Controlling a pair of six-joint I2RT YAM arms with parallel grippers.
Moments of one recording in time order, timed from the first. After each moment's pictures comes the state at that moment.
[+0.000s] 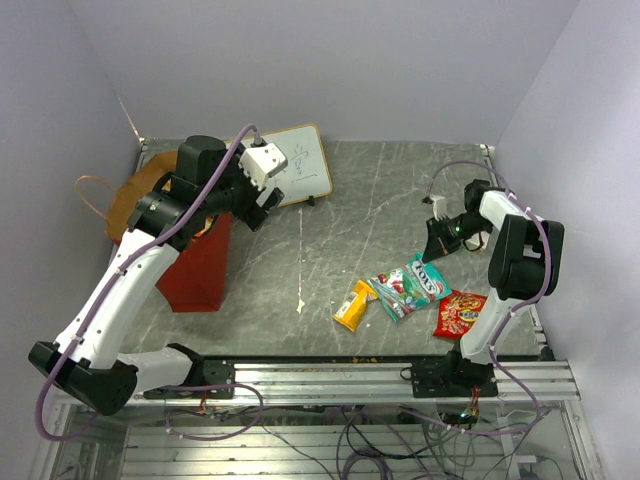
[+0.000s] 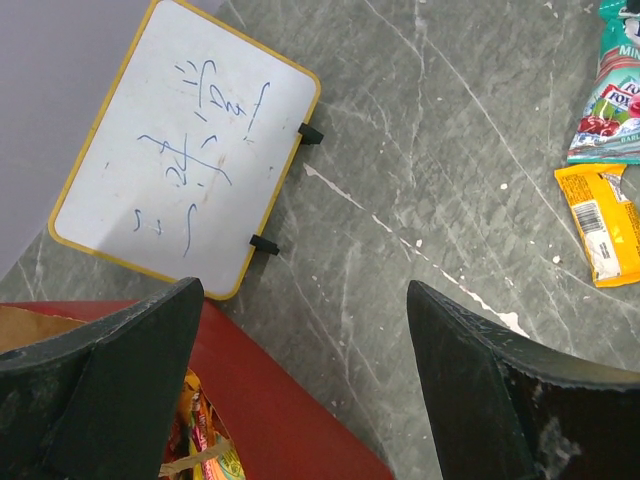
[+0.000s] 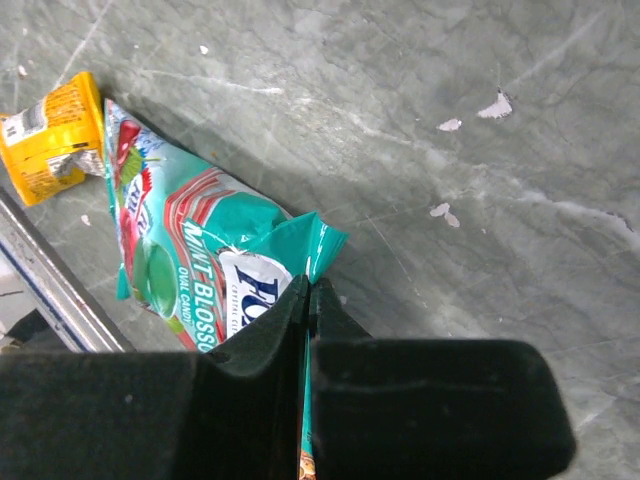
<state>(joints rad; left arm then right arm) -0.48 1.21 1.45 -0.74 0.21 0.40 -0.17 1.90 1.29 -1.01 -0.67 -0.77</state>
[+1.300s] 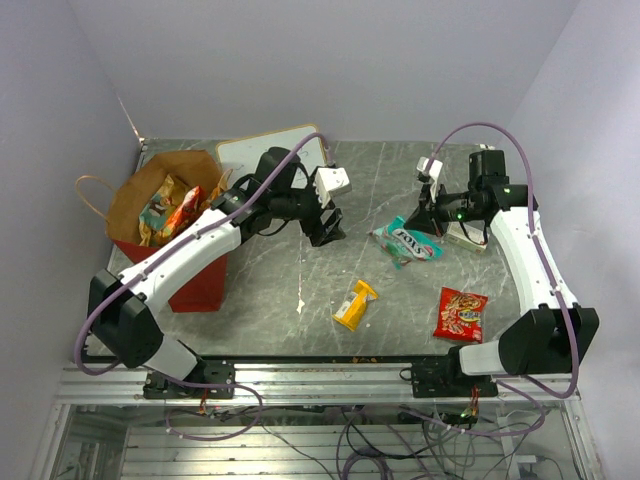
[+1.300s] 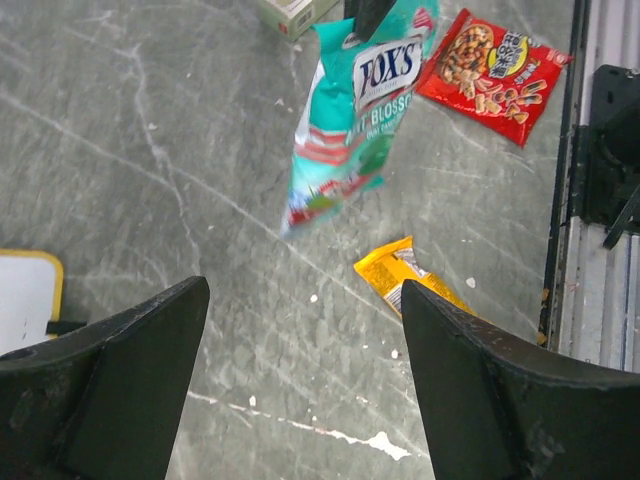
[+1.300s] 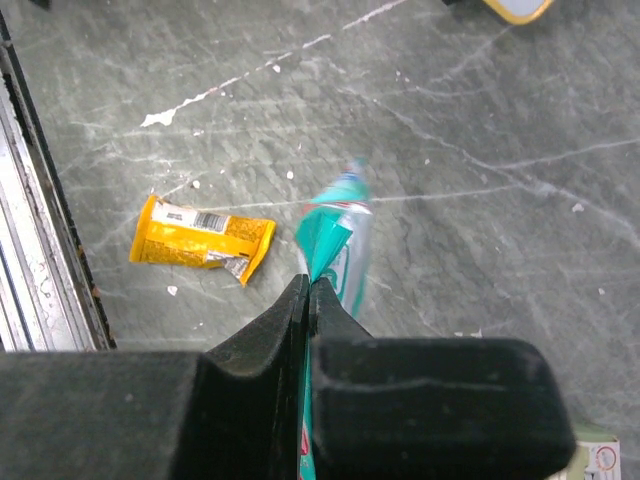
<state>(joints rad) -0.69 1.50 1.36 -0.38 0.56 0.31 0.04 1.37 1.33 -0.98 -0.89 -0.82</state>
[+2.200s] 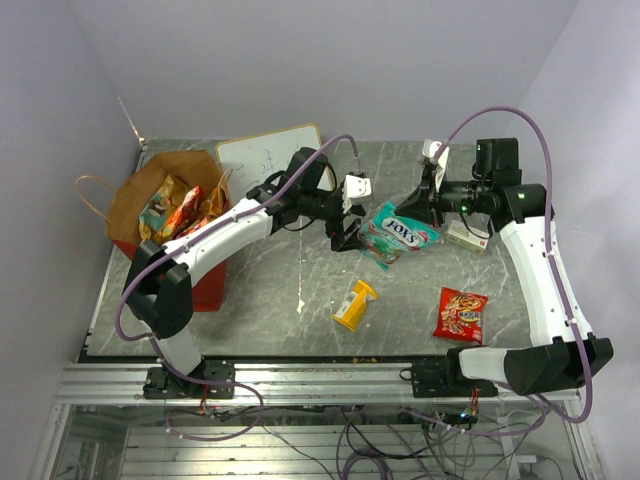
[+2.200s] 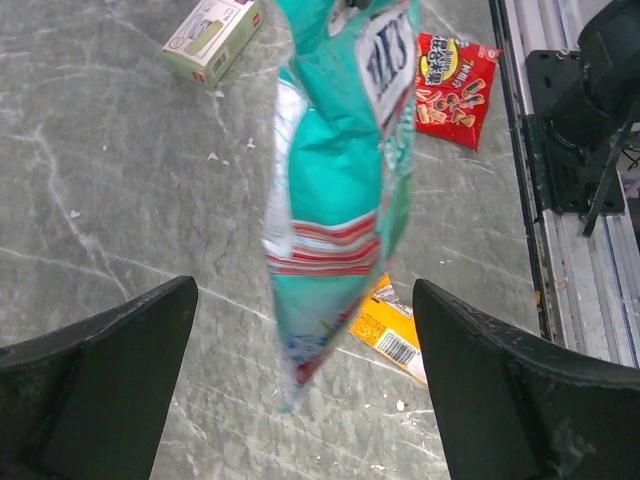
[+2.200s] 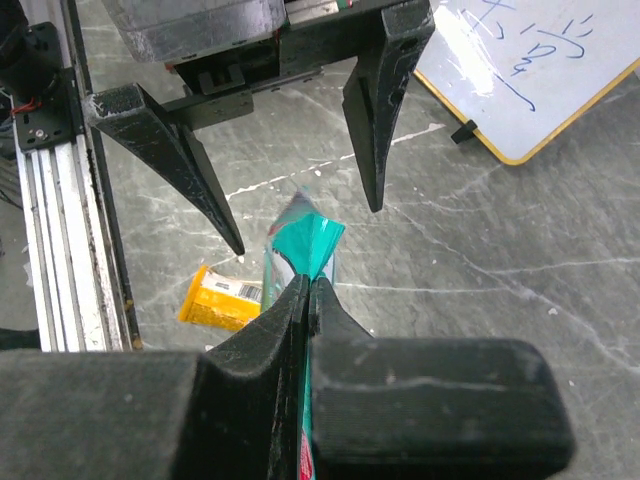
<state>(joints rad) -0.73 1.71 1.46 -0.29 0.76 0.40 0.12 1.29 1.47 -0.96 -0.98 -0.68</state>
